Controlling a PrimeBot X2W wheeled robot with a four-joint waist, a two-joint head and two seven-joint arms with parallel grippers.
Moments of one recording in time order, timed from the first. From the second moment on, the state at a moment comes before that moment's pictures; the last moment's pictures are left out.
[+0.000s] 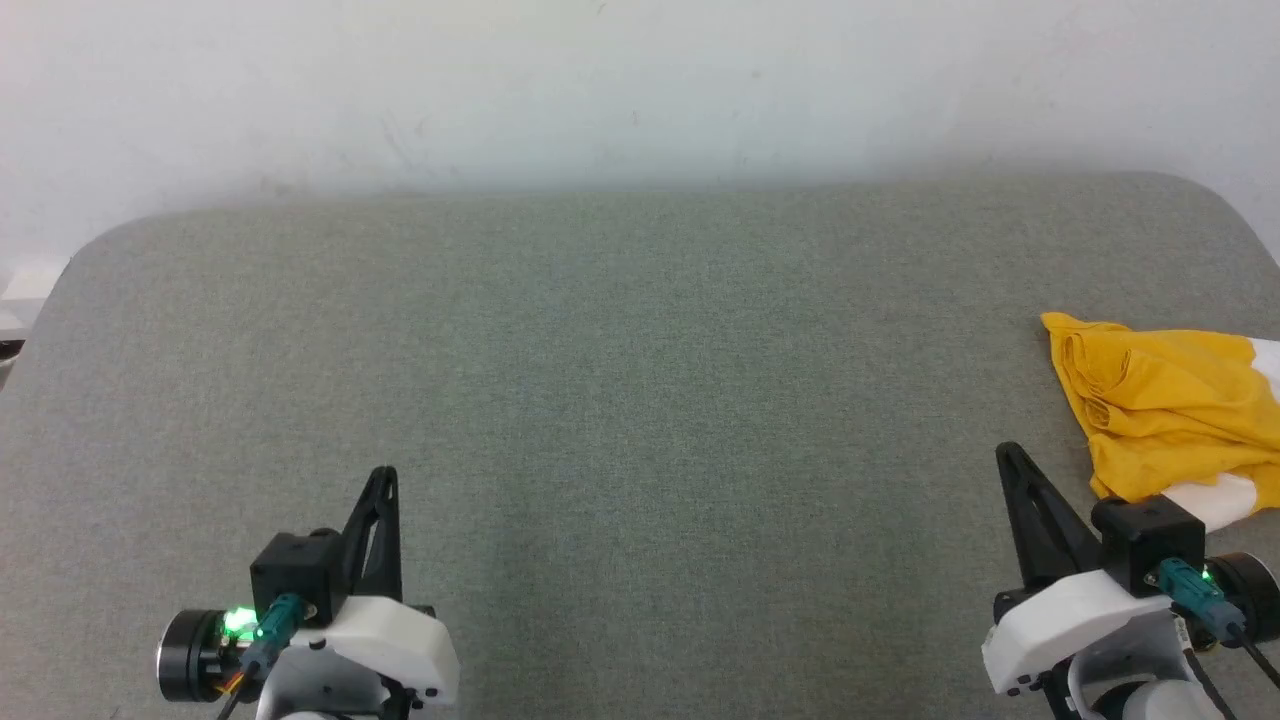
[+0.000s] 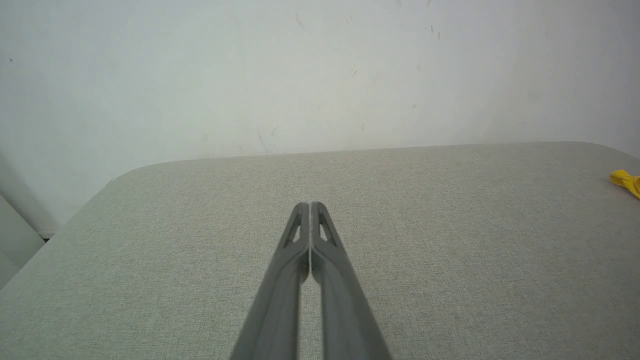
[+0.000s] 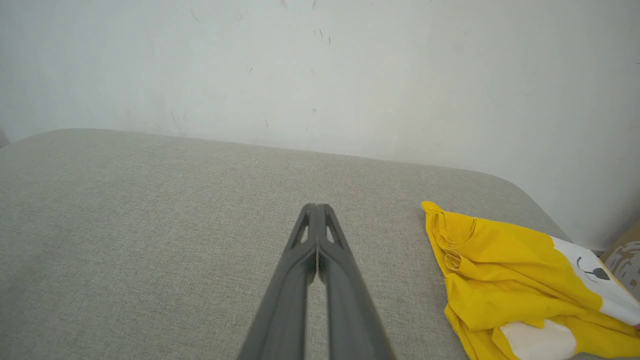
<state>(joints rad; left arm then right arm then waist) 0.03 0.06 -0.01 -0.01 -0.02 0.01 -0.02 0.02 -0.05 -0.02 0.01 0.02 0.13 -0.02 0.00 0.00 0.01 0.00</state>
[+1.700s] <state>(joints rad) 0.01 0.06 0.00 0.00 -0.01 0.01 0.00 0.01 -0.05 0.00 0.01 0.01 0.13 0.00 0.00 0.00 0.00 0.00</state>
